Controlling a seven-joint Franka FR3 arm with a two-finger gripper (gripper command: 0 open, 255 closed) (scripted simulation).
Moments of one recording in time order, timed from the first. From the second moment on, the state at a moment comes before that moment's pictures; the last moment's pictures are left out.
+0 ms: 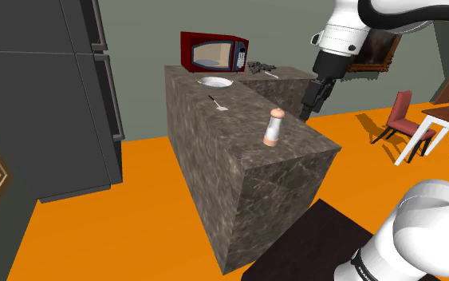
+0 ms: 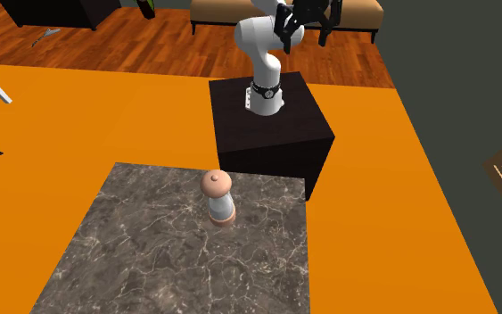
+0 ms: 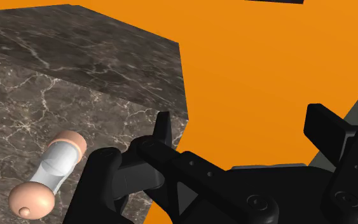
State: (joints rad) arm 0.00 -0.76 -0.02 -2.33 0.03 1.60 -0.15
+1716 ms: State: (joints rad) arm -0.08 0.03 -0.31 -1.84 0.07 1.90 -0.59
